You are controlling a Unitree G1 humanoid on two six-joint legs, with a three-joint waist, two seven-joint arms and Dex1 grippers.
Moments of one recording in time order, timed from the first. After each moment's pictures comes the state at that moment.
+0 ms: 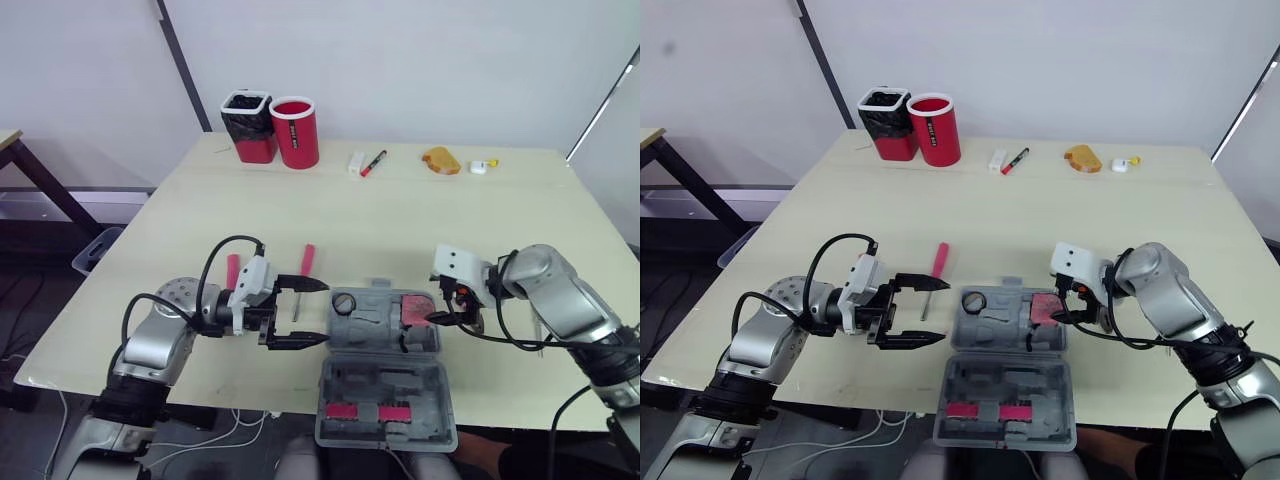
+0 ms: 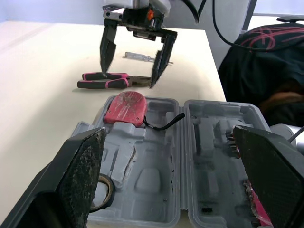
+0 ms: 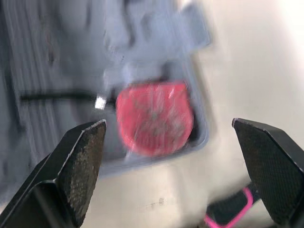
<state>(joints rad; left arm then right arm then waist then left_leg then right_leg) -0.34 0.70 -0.08 0.02 -0.47 0.12 -1.39 -0.55 -0.67 0.25 -0.11 0.01 0.65 1.09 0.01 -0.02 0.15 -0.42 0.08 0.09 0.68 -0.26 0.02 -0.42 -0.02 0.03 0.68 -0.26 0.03</state>
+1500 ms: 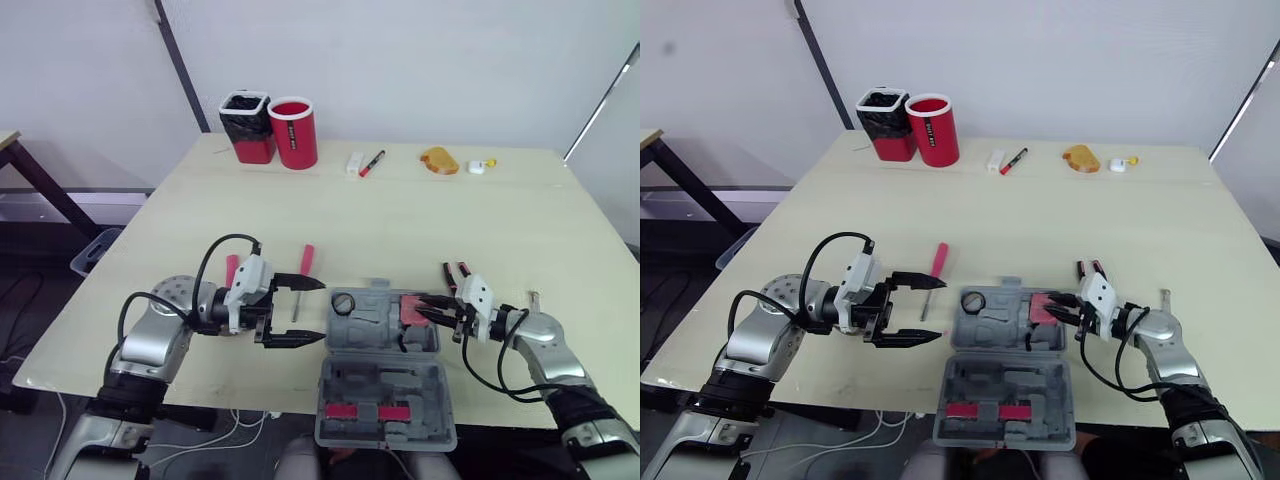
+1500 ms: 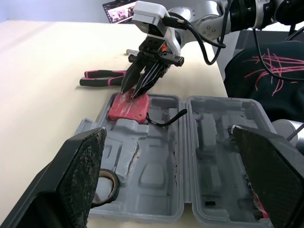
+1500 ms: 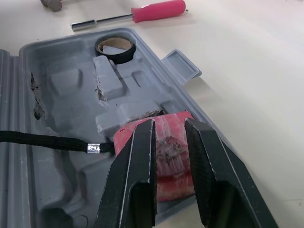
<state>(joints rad) -0.35 0.70 -0.07 0.05 -0.46 0.10 -1.41 -0.35 -0.45 0.09 0.47 0.21 -0.20 1.06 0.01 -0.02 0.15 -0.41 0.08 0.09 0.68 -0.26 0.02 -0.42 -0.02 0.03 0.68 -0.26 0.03</state>
